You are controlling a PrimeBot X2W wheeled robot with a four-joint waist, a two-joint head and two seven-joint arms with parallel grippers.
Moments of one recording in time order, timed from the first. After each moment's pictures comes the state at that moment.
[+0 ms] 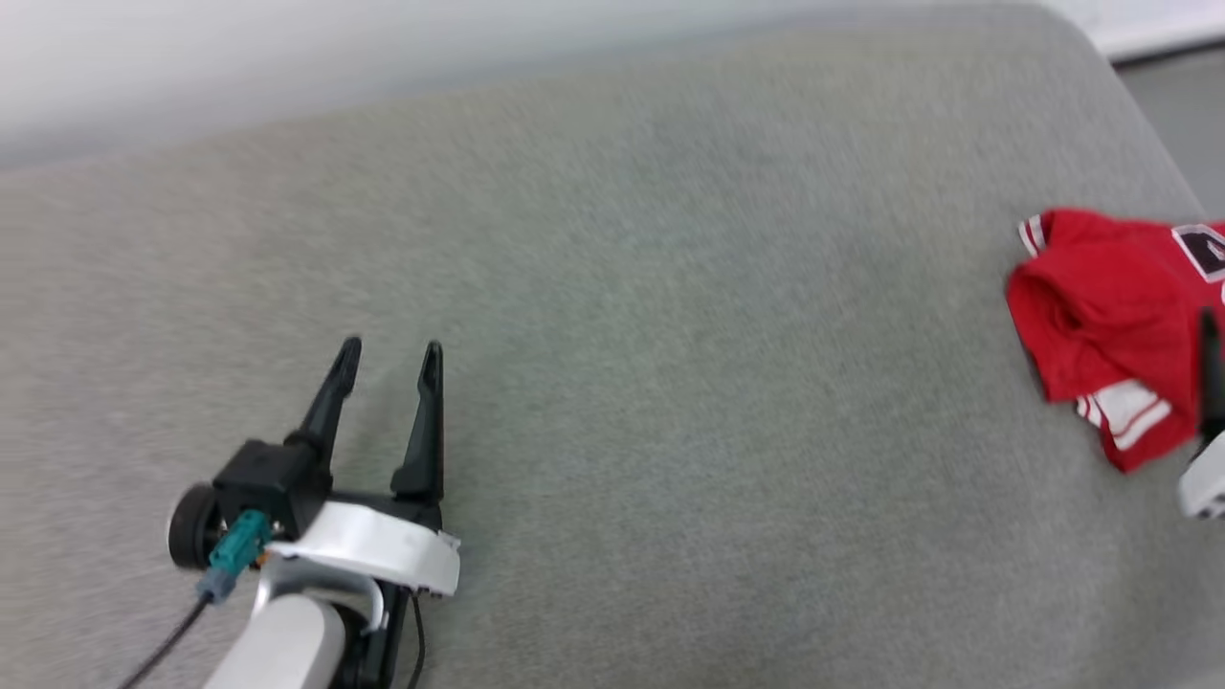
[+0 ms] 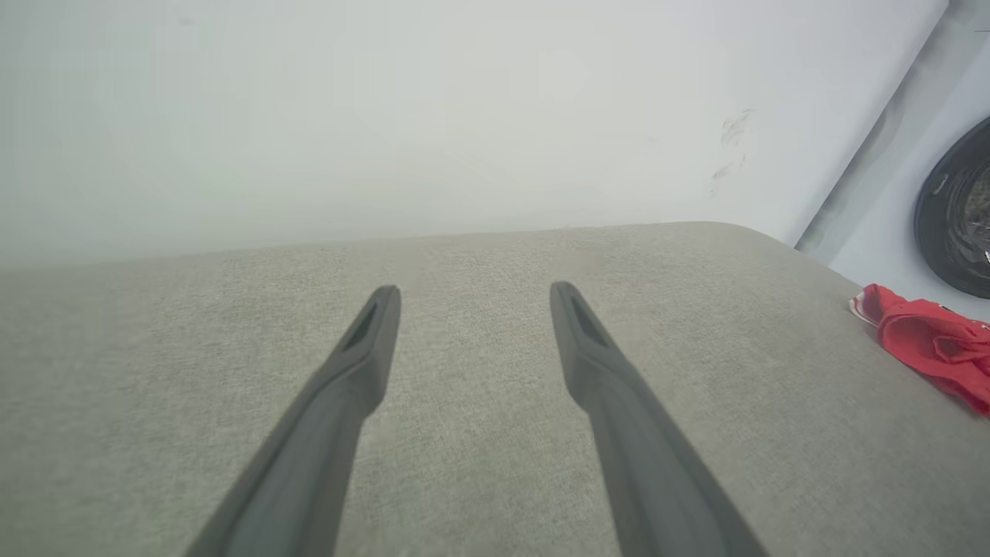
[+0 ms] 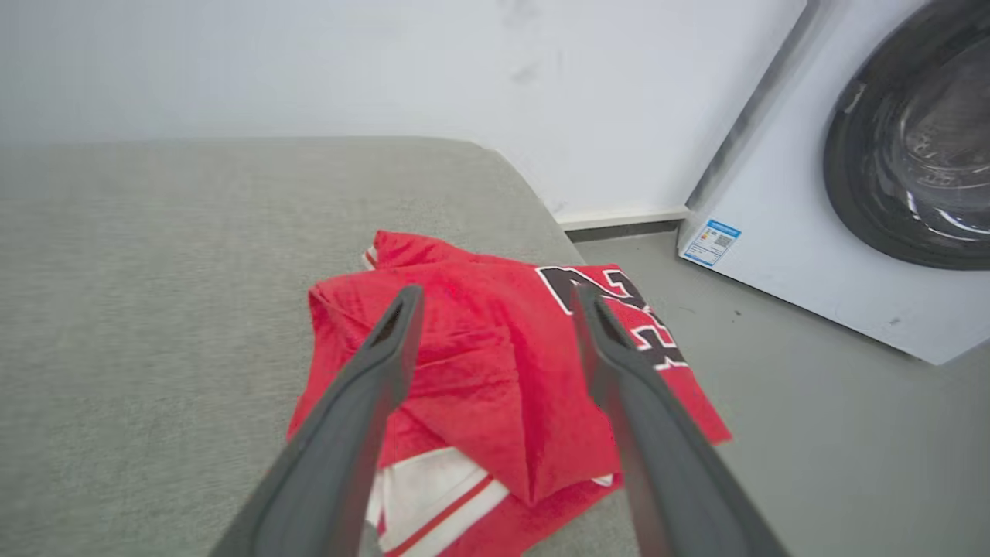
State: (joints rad) left arm -0.23 0.36 -0.40 0.03 -0.50 0.19 -0.24; right arm -0.42 -0.39 -0.16 0.59 0.19 0.13 -0.16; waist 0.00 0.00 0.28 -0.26
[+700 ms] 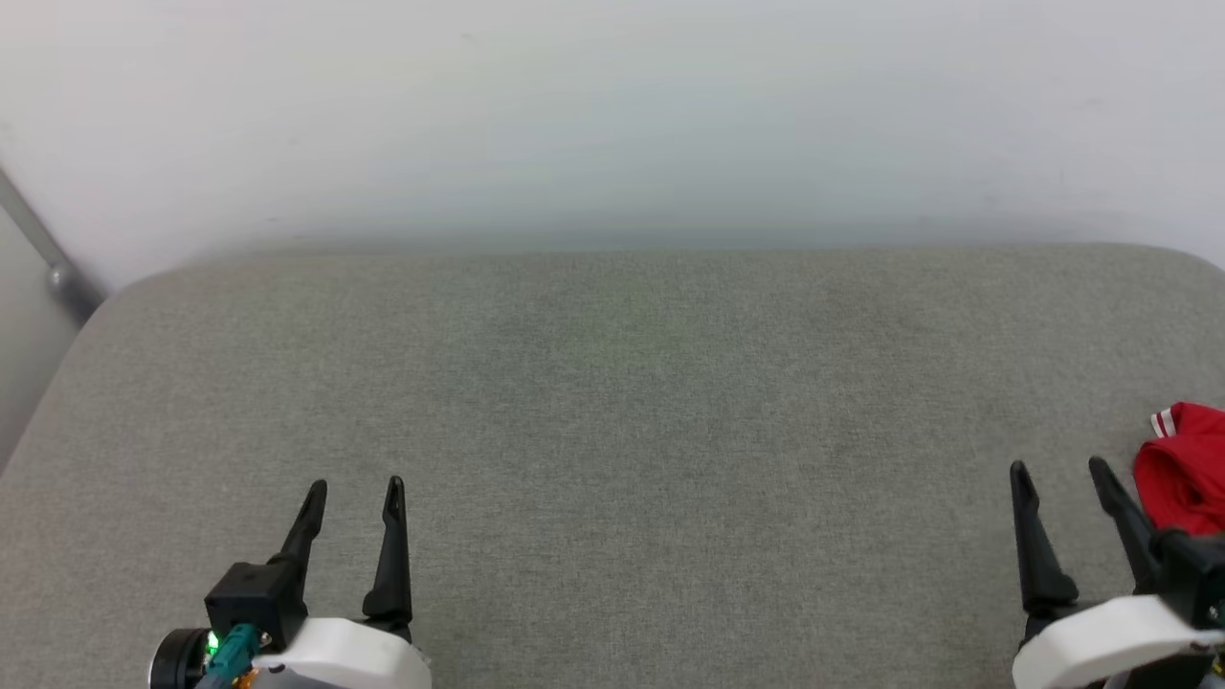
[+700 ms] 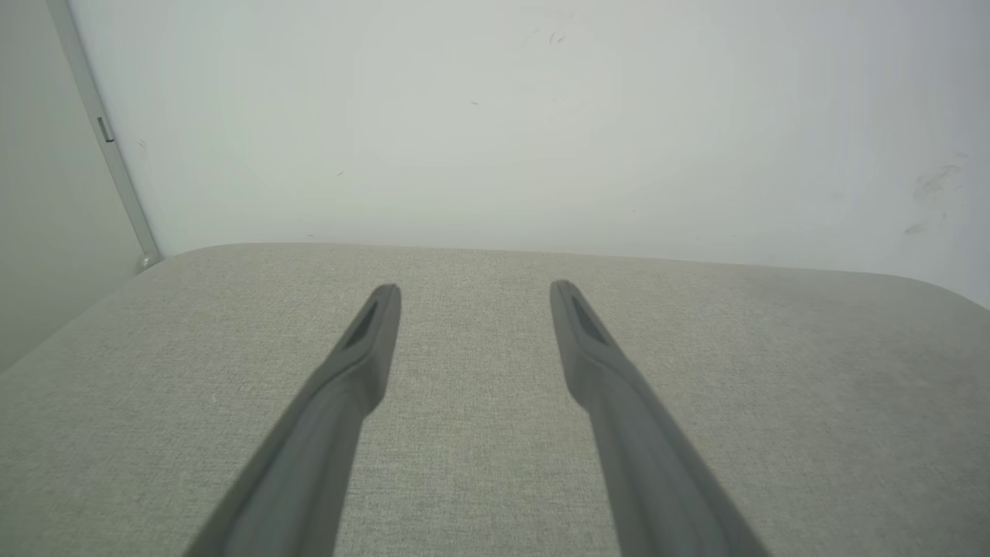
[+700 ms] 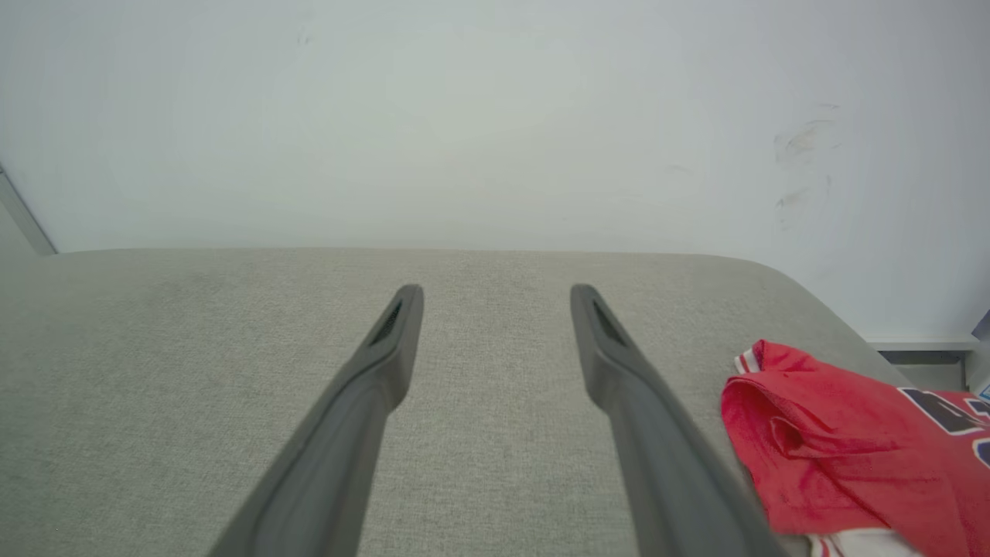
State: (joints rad) left arm -0.02 0.35 -0.35 0.06 -0.51 0.24 -0.26; right arm 0.05 -0.07 -0.12 -0.02 0.08 0.13 -0.03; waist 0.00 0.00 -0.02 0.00
